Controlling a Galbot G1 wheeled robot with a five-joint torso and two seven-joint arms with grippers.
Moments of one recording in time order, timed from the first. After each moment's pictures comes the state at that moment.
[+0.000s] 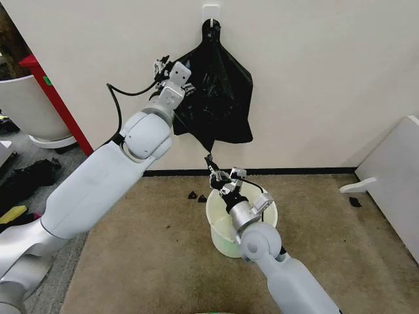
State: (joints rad) left arm 0.20 -0.99 0.19 -1.81 -0.25 0.62 -0.32; right arm -1.01 1.31 0.01 1.90 0.86 0.01 0.10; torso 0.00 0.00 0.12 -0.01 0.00
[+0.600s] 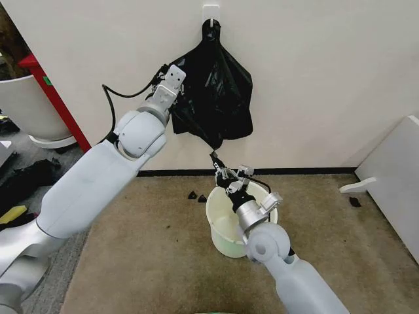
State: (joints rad) left arm 0.20 -0.98 0.17 -1.80 -0.31 0.63 -0.30; right arm -1.04 1.28 0.04 1.95 0.87 0.01 0.09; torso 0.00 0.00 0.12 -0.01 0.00
